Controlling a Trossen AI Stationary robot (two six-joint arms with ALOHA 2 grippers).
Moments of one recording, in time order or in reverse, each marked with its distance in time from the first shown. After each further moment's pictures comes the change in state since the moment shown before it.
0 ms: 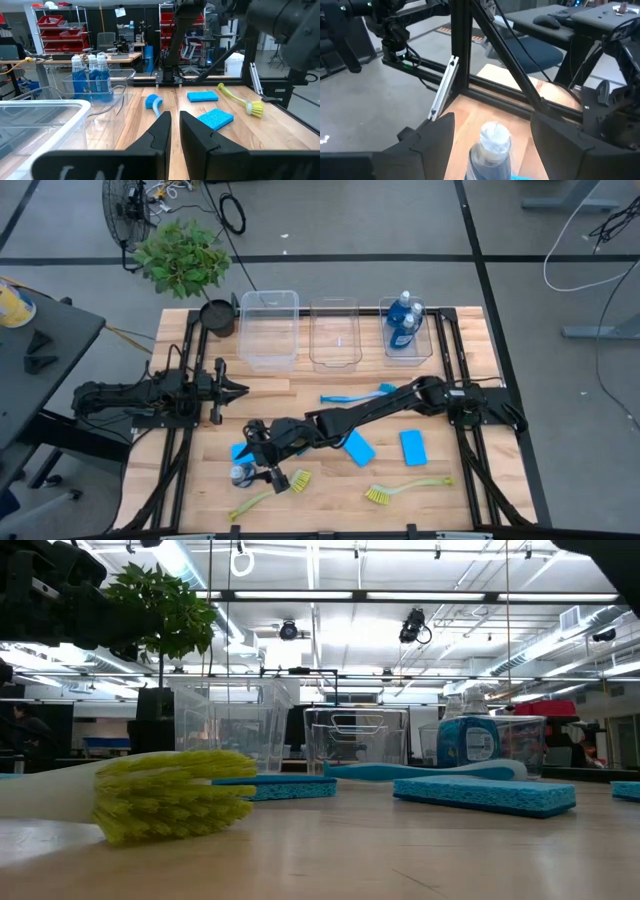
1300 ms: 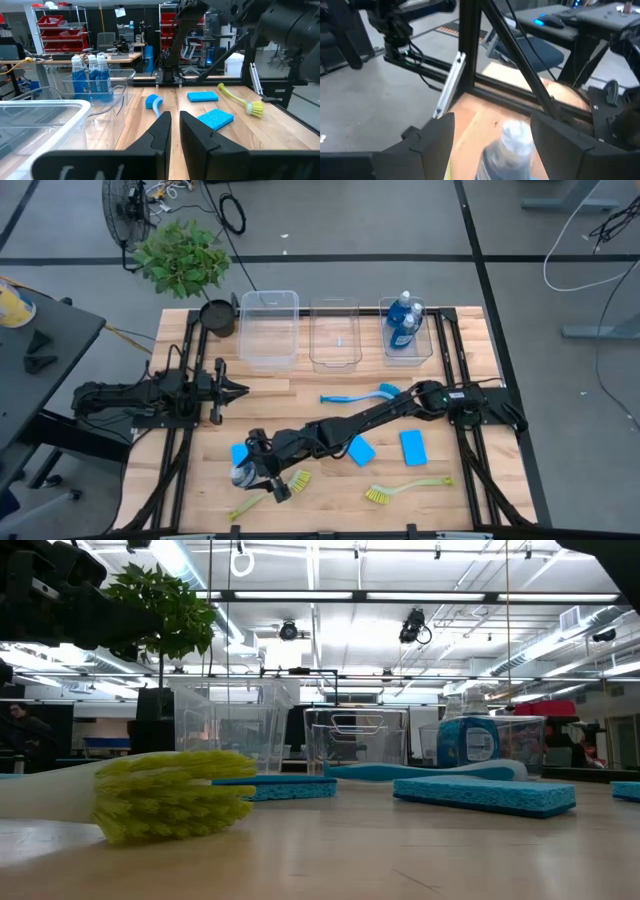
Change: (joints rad) left arm 0.000 0.000 0.000 0.000 0.000 0.000; right arm 0.035 0.021 -0.010 0.036 0.045 0.000
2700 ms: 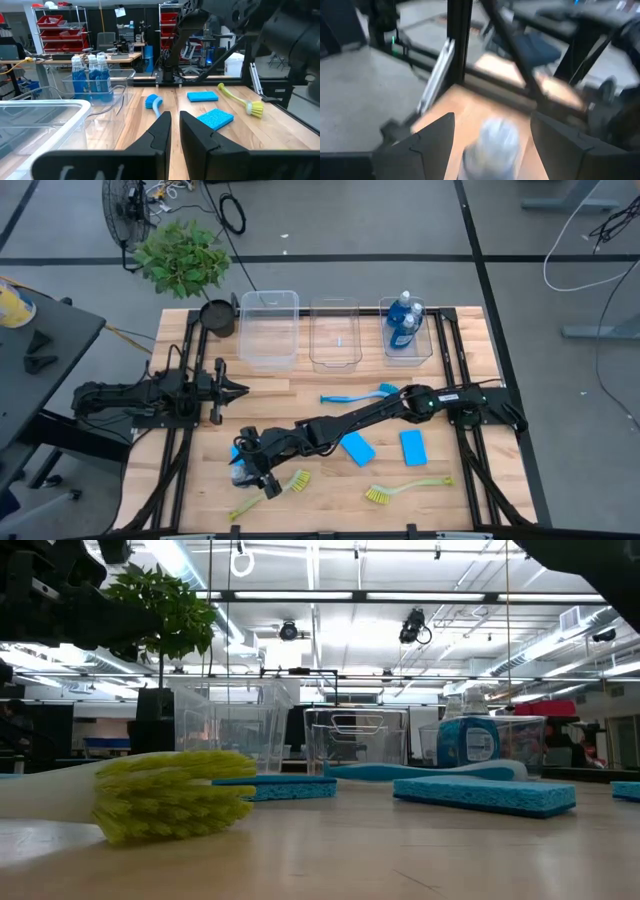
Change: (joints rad) left arm 0.000 0.000 0.000 -0.001 0.000 0.000; right arm -0.026 0.131 0.185 -0.097 -0.012 -0.055
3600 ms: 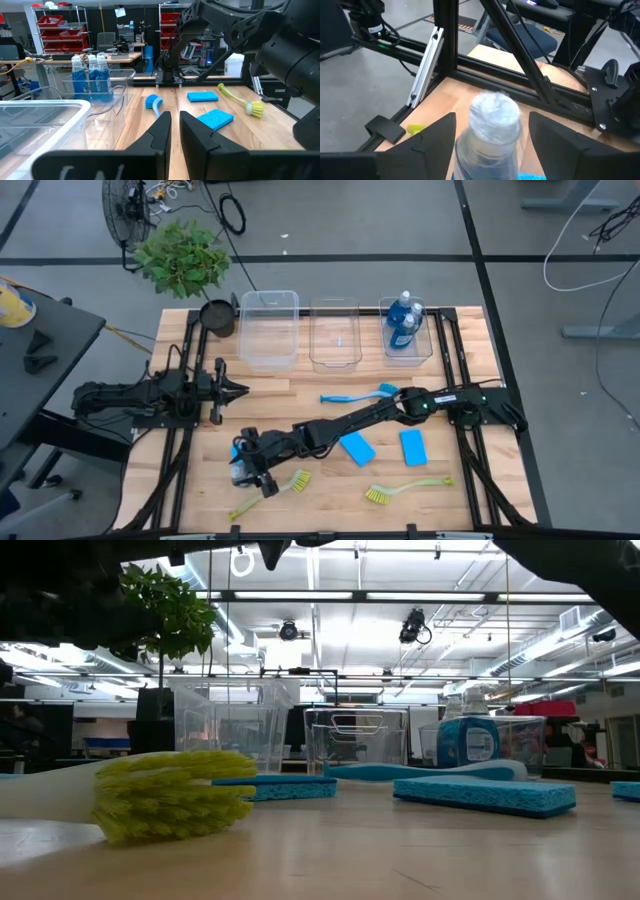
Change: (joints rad) left arm 0.000 0.000 0.000 0.001 0.000 0.000; right arm -0.010 0.057 -0.001 0.057 0.030 0.056
